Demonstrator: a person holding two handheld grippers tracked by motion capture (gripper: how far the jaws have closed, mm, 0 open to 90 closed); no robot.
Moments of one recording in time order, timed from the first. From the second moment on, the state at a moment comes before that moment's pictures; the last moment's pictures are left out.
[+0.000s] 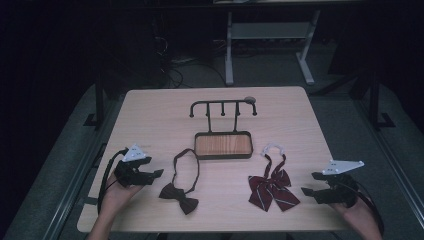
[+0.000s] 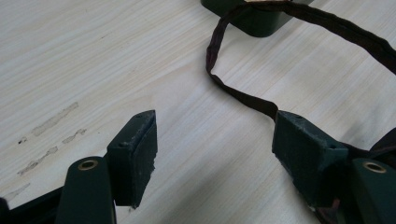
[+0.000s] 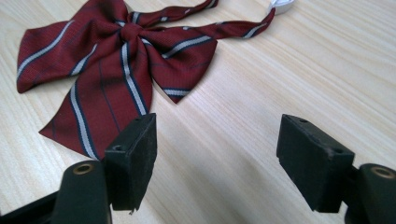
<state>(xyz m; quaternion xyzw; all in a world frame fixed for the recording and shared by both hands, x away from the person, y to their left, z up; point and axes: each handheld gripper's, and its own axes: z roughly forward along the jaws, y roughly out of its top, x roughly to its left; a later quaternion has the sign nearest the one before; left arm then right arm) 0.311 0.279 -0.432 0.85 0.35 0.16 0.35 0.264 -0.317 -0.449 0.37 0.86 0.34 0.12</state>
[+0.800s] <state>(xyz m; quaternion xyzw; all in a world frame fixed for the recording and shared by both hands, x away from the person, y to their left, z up) 0.310 0.283 -0.432 0.85 0.35 0.16 0.36 0.267 -0.298 -0.433 0.34 0.87 0.33 0.11</state>
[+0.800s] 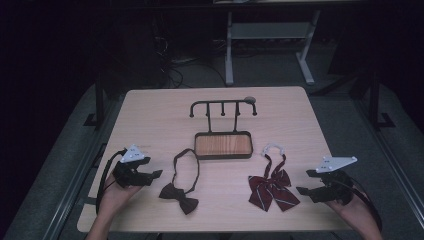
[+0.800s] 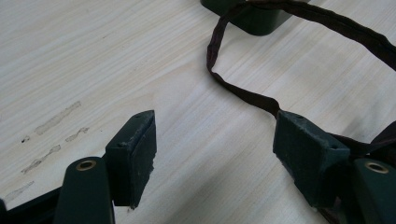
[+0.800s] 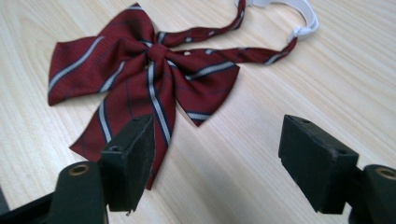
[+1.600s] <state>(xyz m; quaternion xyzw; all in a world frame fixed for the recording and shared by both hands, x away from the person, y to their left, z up) 0.308 0.285 -0.431 0.85 0.34 0.17 0.36 0.295 -0.266 -0.407 0.29 0.91 0.29 0.08</state>
